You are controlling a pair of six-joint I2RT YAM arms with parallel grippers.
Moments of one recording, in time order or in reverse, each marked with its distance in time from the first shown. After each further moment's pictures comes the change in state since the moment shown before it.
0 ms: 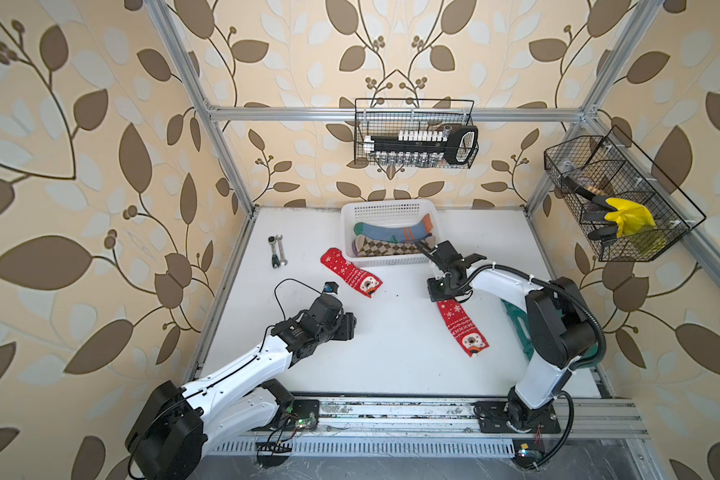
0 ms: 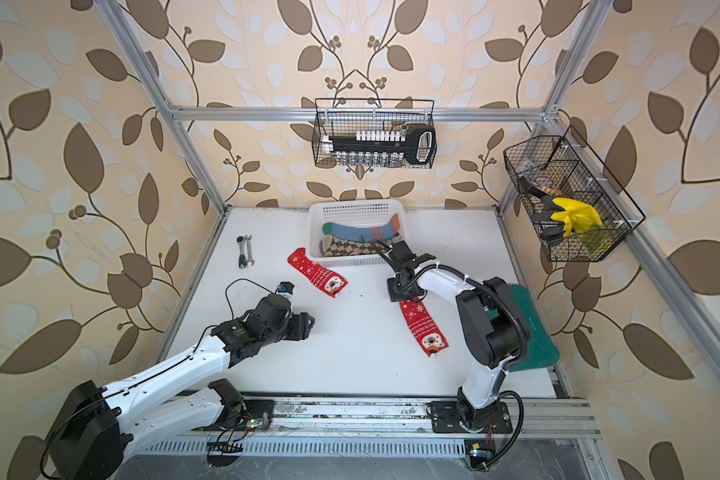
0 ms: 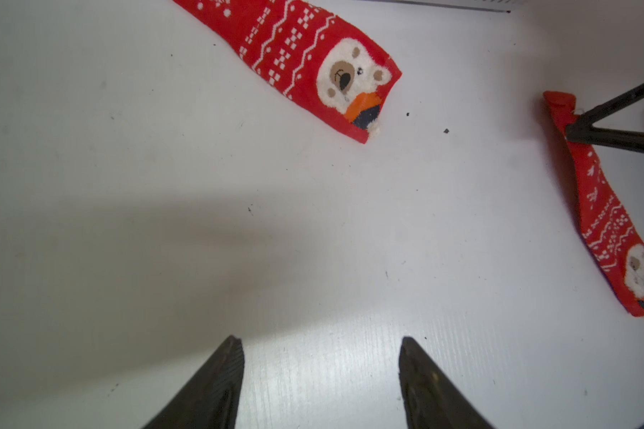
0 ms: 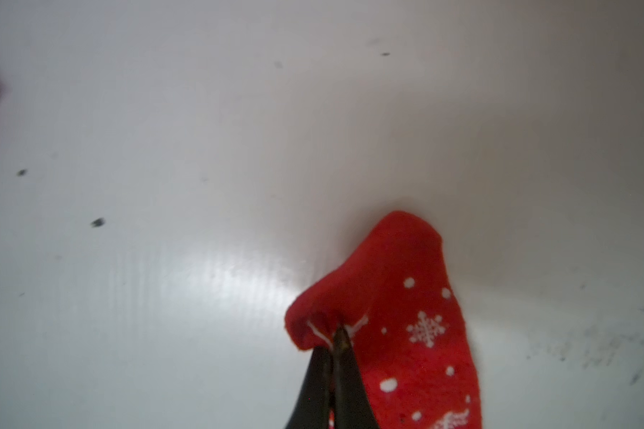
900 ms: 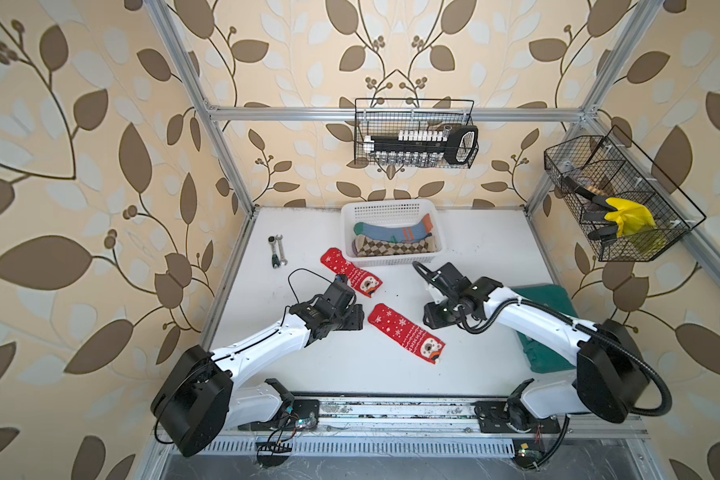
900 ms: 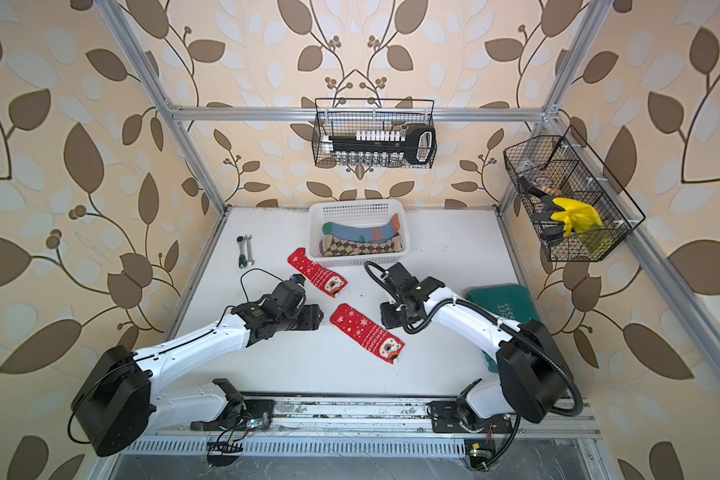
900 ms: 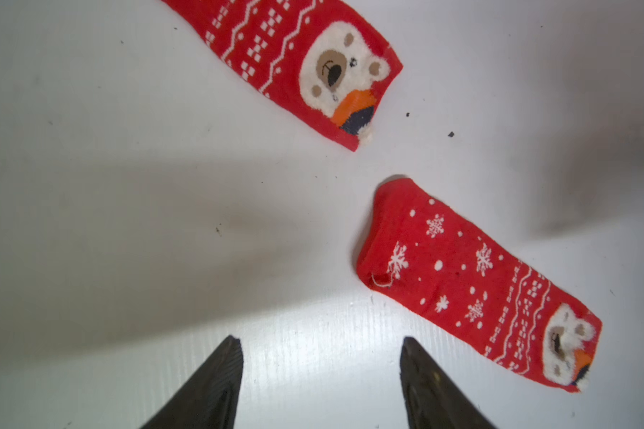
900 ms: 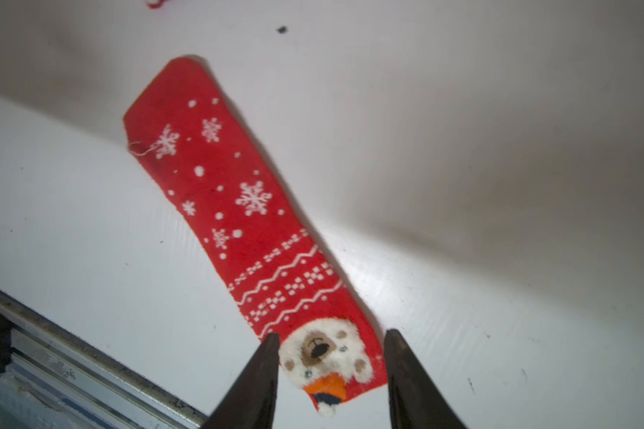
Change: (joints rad) left arm 0.000 0.257 0.158 -0.013 0.055 -0.029; right arm 0.078 -0.353 -0.266 -0.085 -0.139 0.126
